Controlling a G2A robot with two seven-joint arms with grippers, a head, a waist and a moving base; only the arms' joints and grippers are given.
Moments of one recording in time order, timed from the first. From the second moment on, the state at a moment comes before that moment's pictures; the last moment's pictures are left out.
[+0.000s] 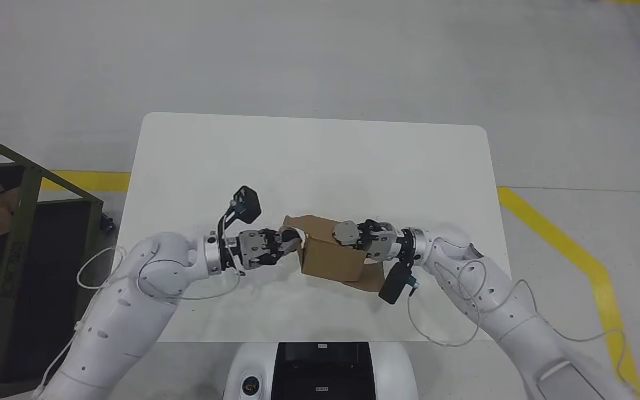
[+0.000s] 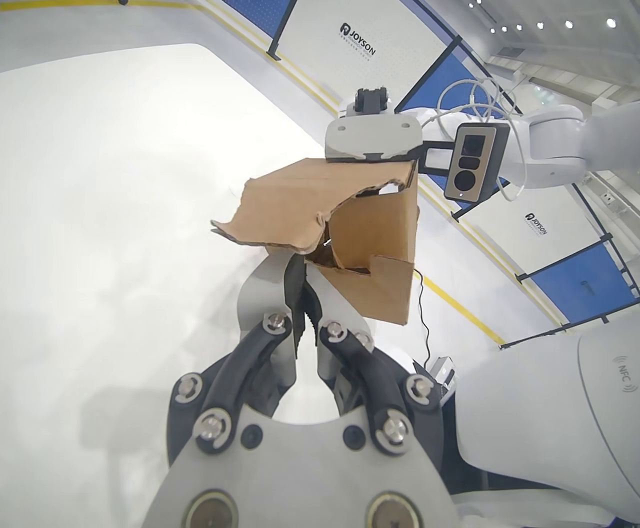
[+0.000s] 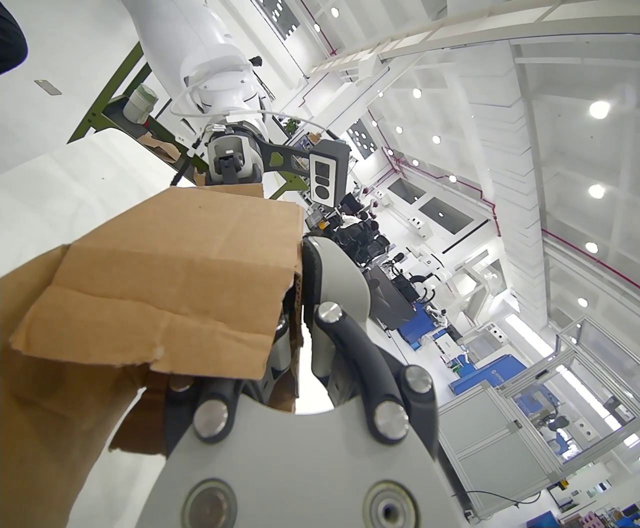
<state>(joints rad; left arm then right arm) 1.48 -0.92 -1.32 -1.77 0.41 -0.78 -0.61 -0.96 -1.19 0.76 -1.11 -2.06 -0.09 -1.29</state>
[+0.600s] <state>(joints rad) 1.49 -0.91 -1.38 -1.74 0.55 -0.74 -0.54 -0.97 -1.19 0.78 -1.11 -2.03 -0.10 -1.28</state>
